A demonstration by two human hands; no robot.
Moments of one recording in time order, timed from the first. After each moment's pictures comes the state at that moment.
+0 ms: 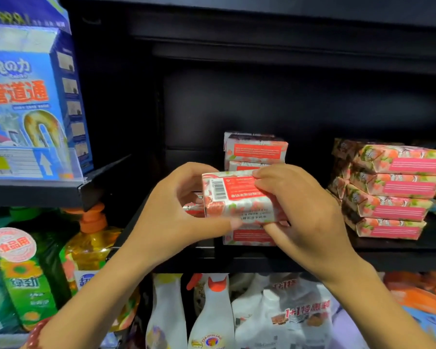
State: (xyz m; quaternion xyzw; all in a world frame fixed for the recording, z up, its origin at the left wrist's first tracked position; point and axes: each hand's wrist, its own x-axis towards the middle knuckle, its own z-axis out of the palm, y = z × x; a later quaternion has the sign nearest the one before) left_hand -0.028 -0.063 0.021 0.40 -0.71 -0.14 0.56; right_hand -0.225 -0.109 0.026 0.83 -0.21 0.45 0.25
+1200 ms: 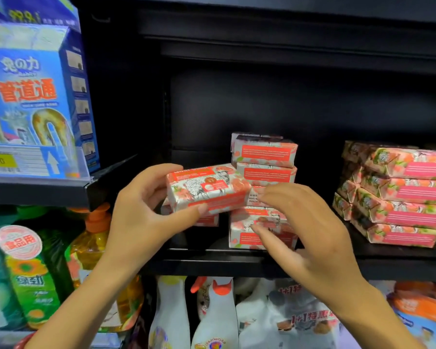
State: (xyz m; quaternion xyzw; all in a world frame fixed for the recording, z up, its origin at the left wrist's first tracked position) left_hand 0.001 -0.060 0.005 0.43 -0.61 -0.08 0.66; right_hand -0.220 -0.104 0.005 0.83 -0.19 0.50 0.16
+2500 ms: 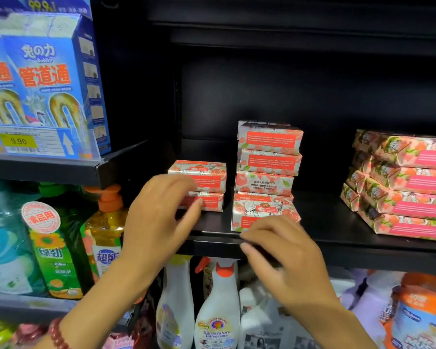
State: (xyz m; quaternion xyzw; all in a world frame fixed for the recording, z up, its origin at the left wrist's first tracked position) left_hand -0.005 -0.063 -0.026 0.57 -0.65 0.26 0.43; right_hand -0.213 -0.092 -0.044 0.84 -0.27 0.46 0.04
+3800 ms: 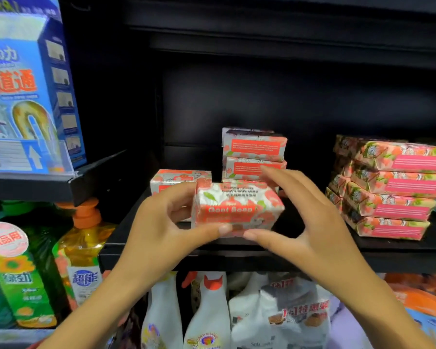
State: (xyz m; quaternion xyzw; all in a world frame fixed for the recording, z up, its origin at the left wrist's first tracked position) left_hand -0.034 -0.055 -0.001 0.40 -0.68 -0.14 0.59; right_hand -0.236 -0.103 0.013 0.85 -0.25 0.46 -0.05
